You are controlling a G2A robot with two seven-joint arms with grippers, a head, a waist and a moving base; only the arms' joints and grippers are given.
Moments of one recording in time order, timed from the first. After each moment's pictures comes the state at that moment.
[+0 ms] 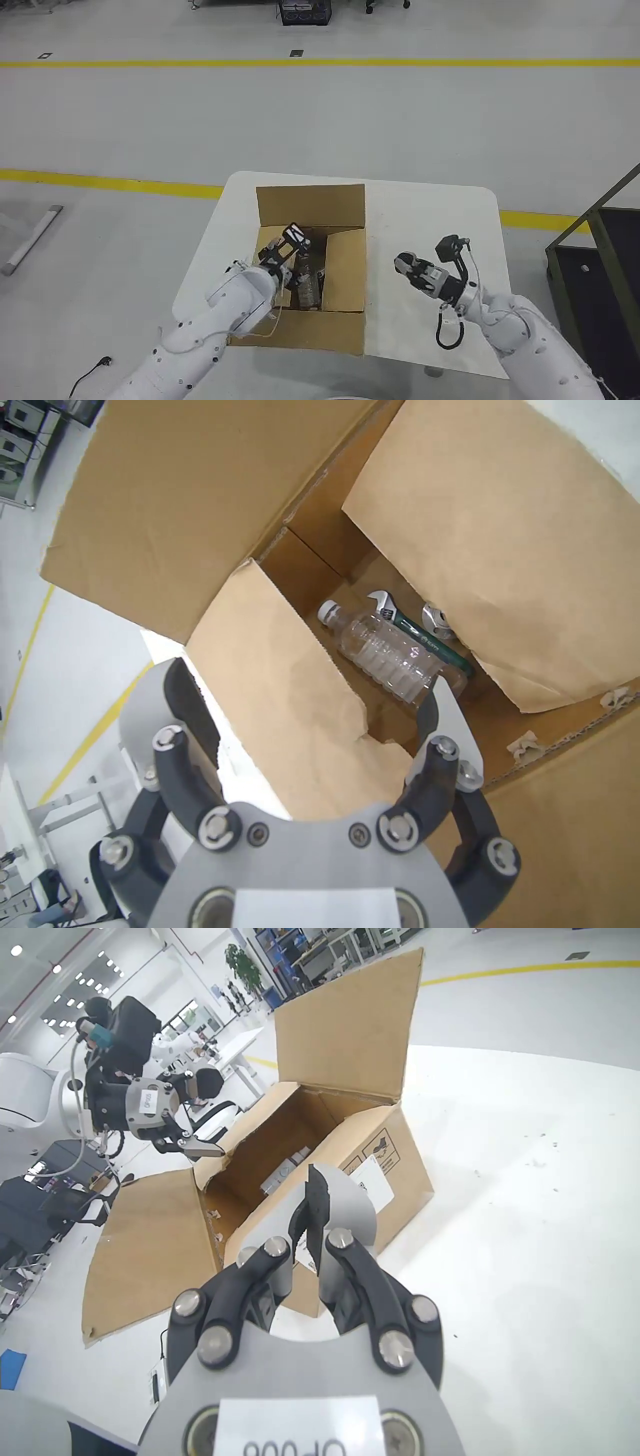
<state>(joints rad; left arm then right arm) 0.97 -1.11 -0.78 -1.61 1.32 -0.06 -0.81 -1.29 -0.97 1.22 -1.38 -0.54 -0.68 0.23</state>
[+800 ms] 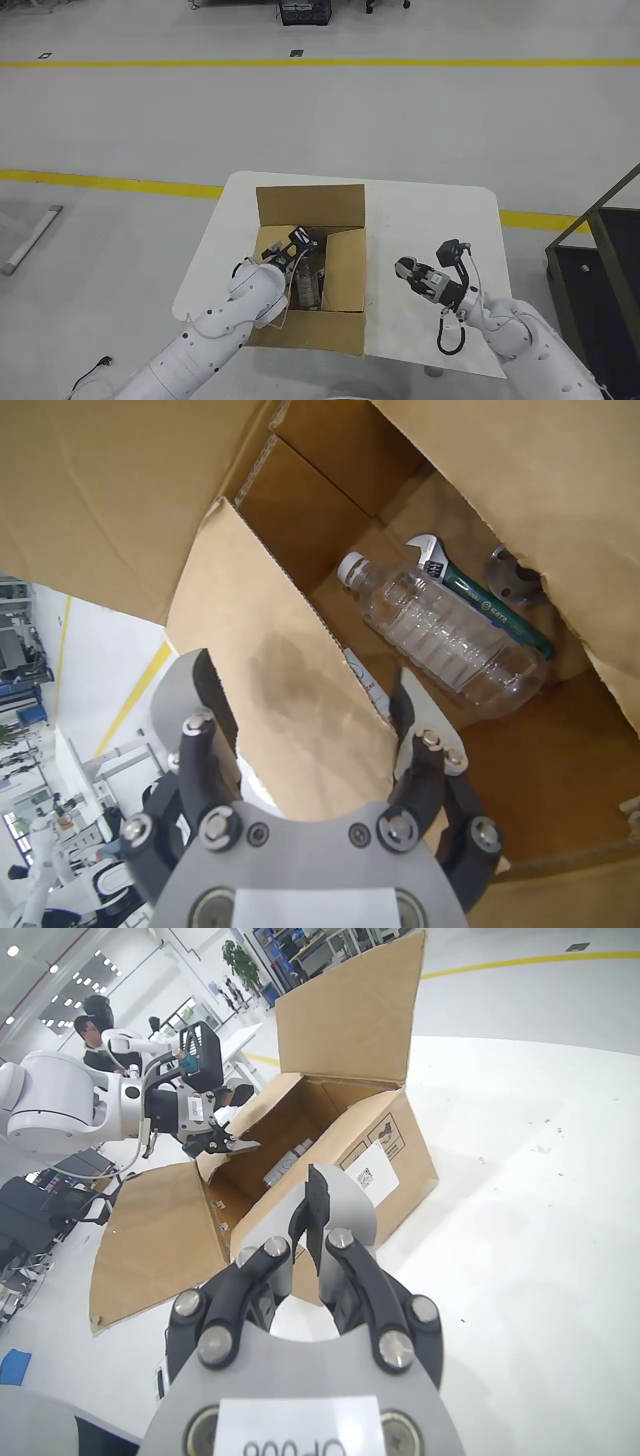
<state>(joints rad) 0.88 -1.19 -0.69 -1.40 1.46 -0.03 -0.89 -1.31 -0.98 1.24 -1.41 -0.54 -0.68 0.25</state>
